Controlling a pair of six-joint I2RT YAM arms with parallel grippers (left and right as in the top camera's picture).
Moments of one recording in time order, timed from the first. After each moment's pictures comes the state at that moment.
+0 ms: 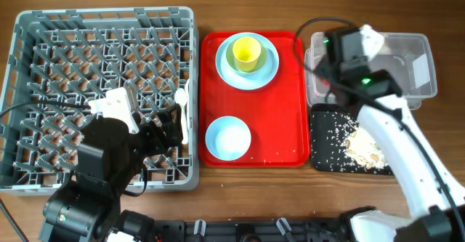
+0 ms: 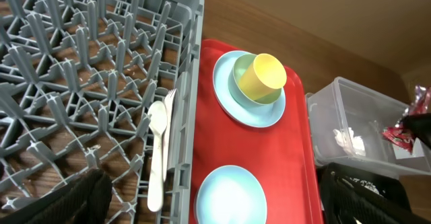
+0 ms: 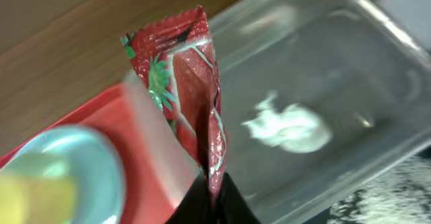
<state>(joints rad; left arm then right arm) -0.34 0.70 0.94 -0.83 -0.05 -0.57 0.24 1.44 1.16 -0.67 0.41 0.72</state>
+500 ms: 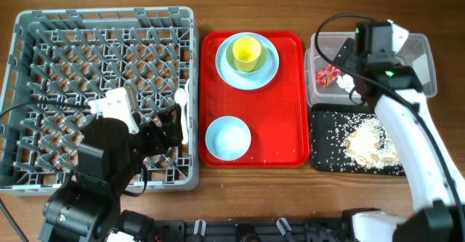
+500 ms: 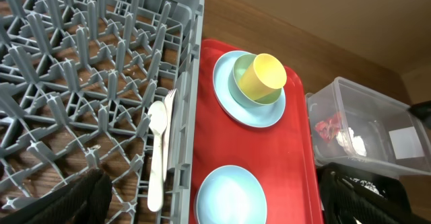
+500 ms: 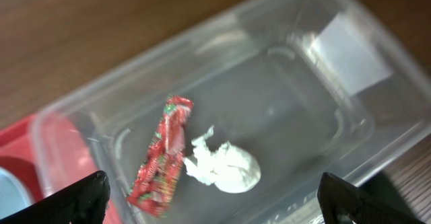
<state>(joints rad) -0.34 0.70 0.94 -0.83 -0.05 -0.57 0.08 1.43 1.16 -0.63 0.42 0.48</state>
